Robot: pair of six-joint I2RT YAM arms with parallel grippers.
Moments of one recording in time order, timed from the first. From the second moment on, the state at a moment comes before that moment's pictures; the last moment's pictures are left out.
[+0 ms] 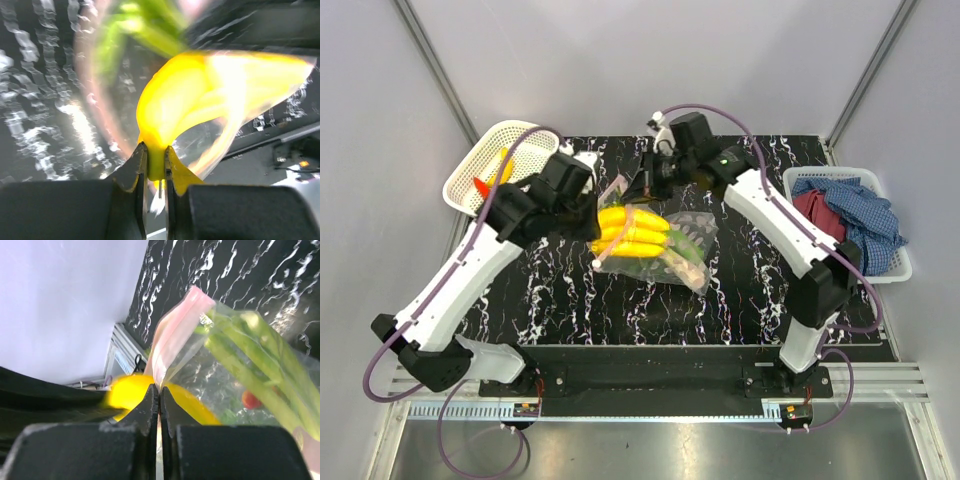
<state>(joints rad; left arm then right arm) -0.69 1.32 1.60 -1.16 -0.08 -0.49 0.64 1.81 1.86 -0.68 -0.56 0.68</state>
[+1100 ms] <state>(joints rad) -0.03 1.41 1.59 -0.81 -0.26 -0.58 0.49 1.62 1.68 -0.77 -0.57 0.54</state>
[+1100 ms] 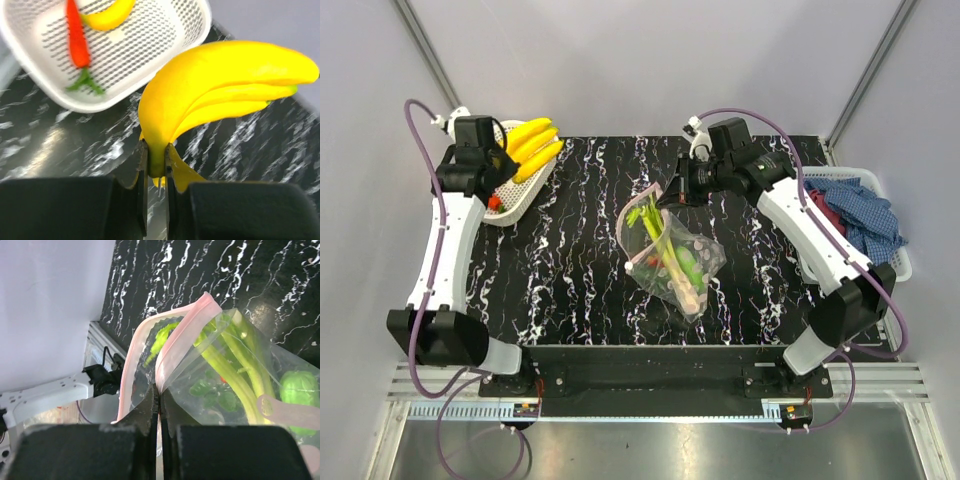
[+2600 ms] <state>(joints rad) -0.68 1.23 1.33 -0.50 -0.07 -0.61 0.49 1.54 1.63 -0.77 -0.72 0.46</state>
